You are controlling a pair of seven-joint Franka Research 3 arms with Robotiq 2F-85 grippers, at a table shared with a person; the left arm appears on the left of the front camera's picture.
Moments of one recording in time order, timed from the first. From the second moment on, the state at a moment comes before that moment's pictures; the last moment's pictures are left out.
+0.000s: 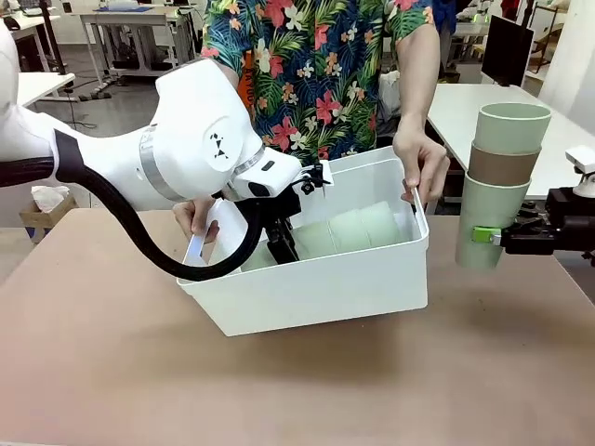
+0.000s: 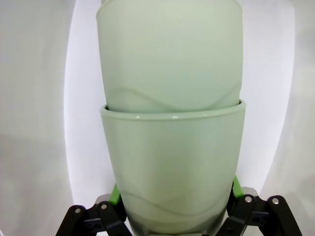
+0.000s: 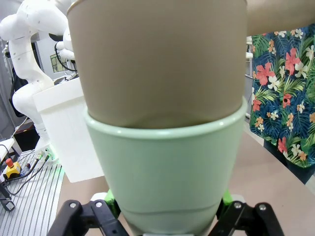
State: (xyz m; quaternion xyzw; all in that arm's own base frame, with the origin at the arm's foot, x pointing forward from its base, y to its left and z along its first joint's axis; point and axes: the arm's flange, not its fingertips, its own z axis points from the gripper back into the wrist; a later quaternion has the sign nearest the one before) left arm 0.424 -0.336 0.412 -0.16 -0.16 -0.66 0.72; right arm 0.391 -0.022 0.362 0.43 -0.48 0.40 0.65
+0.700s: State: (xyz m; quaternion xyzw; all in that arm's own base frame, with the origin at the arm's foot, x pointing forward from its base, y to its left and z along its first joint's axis) left arm 0.415 -0.306 0.472 -0.19 -0.18 -0.65 0.71; right arm 0.391 -0.022 0.362 0.43 -0.48 0.40 0.65
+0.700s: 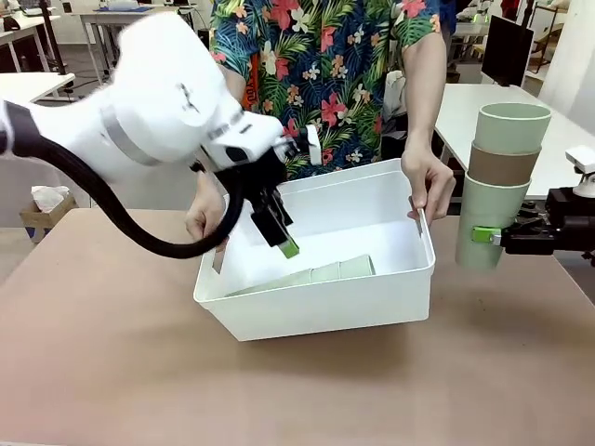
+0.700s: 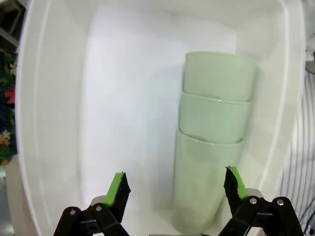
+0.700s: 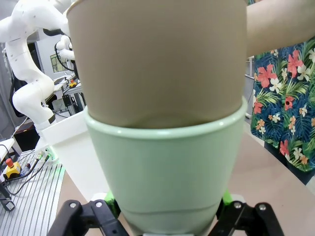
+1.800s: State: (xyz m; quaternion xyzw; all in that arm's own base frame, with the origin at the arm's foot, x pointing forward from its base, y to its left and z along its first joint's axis) left arm 0.362 -0.017 0.573 -0.33 -0.33 -0.61 0.64; right arm 0.391 -0.022 0.362 0.43 -0.48 0.40 0.65
